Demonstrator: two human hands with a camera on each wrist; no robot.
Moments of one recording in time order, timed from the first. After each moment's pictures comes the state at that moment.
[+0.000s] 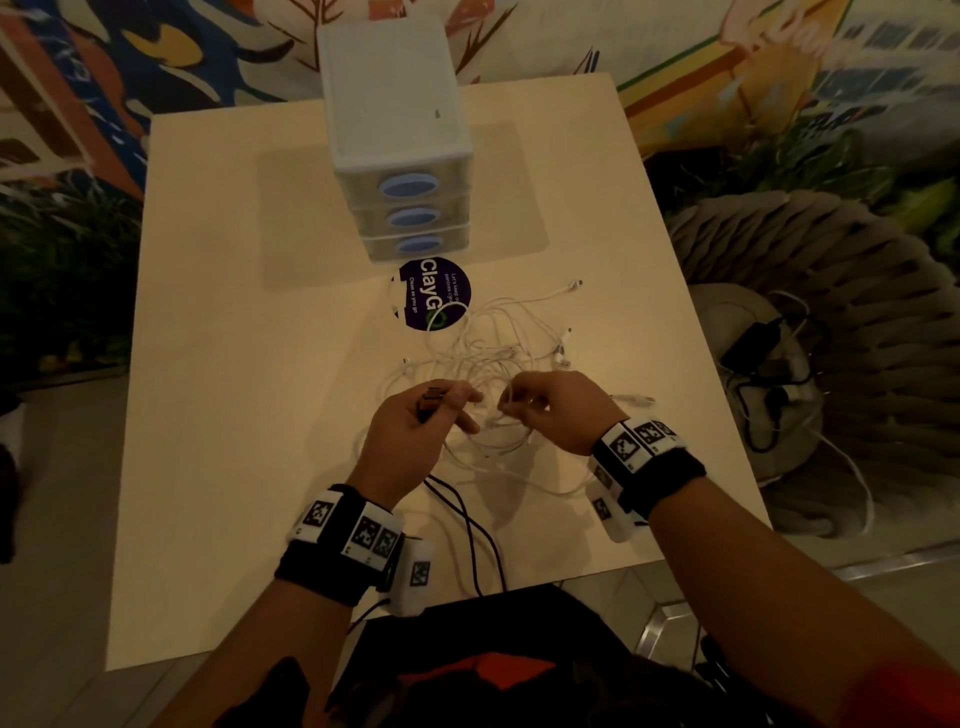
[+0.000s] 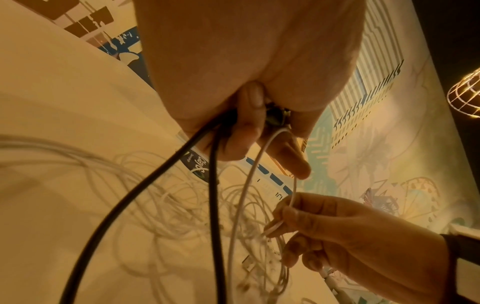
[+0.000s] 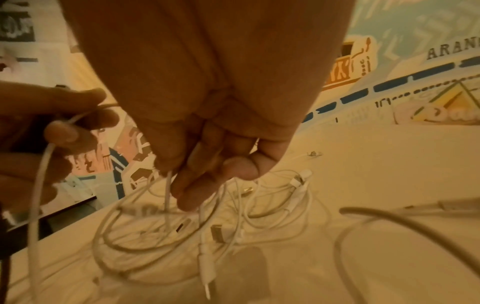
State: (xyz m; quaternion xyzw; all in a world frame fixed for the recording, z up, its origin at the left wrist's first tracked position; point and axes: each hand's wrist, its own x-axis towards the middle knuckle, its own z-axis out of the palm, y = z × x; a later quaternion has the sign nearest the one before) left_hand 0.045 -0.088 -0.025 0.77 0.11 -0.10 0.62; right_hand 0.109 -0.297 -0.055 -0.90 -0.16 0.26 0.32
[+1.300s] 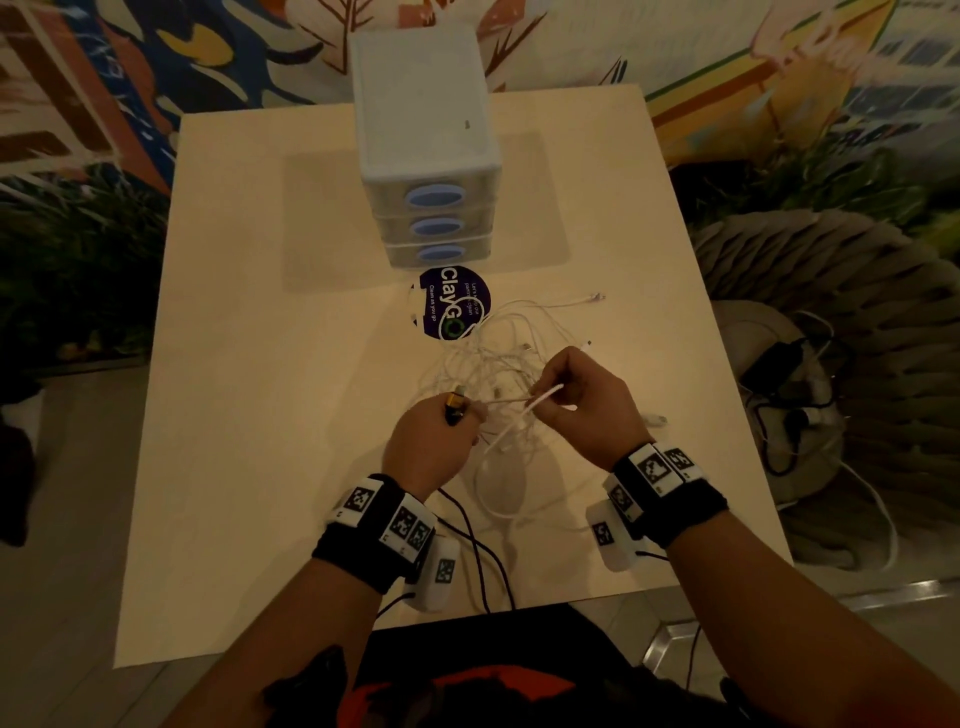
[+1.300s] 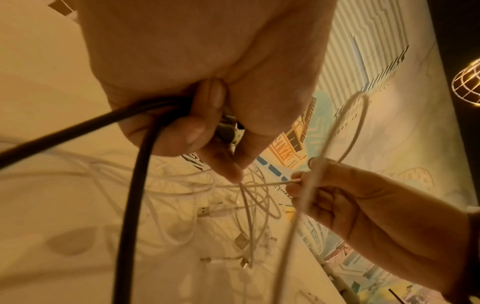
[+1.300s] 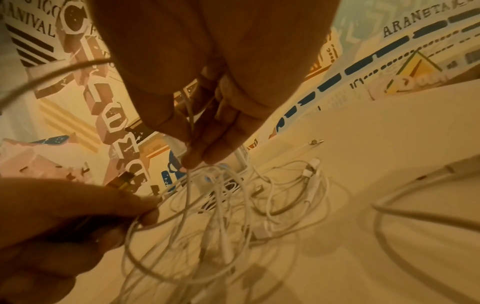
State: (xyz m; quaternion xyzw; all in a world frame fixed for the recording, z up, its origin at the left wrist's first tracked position) left_hand 0.068 -0.086 -0.065 0.87 0.17 -0.17 0.44; right_hand 0.105 -0.293 -0.043 -0.84 -0.05 0.14 0.53
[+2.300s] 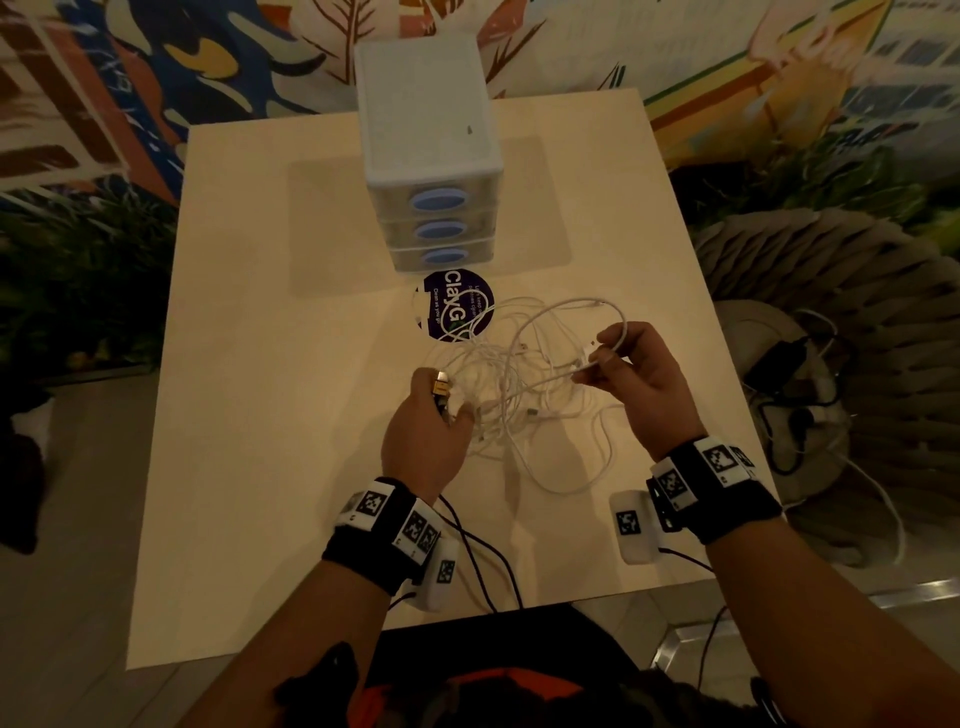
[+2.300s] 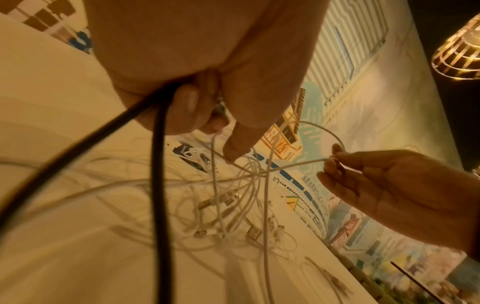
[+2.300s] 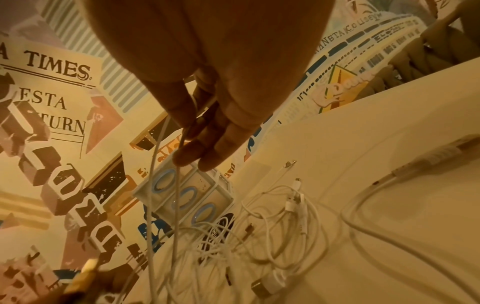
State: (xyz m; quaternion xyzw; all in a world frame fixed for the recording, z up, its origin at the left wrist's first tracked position) left_hand 0.063 -0.081 -0.066 0.90 0.18 -0.05 0.40; right_hand 0.115 -0.320 -0.029 -0.72 0.02 0.08 0.69
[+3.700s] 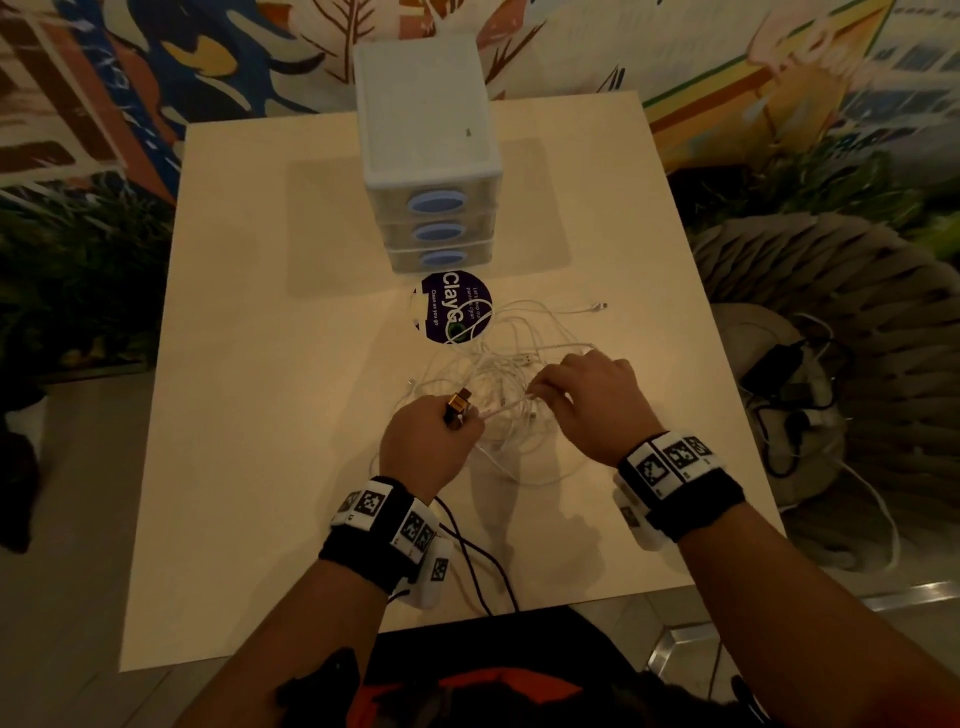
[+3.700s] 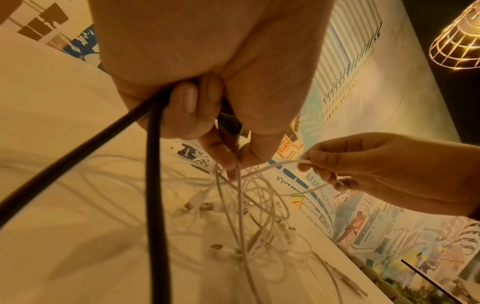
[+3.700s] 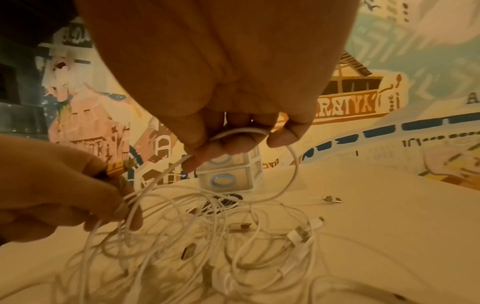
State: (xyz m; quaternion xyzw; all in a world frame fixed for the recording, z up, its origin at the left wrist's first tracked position) left_hand 0.063 -0.084 -0.055 0.91 0.15 -0.11 0.37; right_hand 0.121 -0.294 -0.034 -0.96 -0.20 0.11 0.15
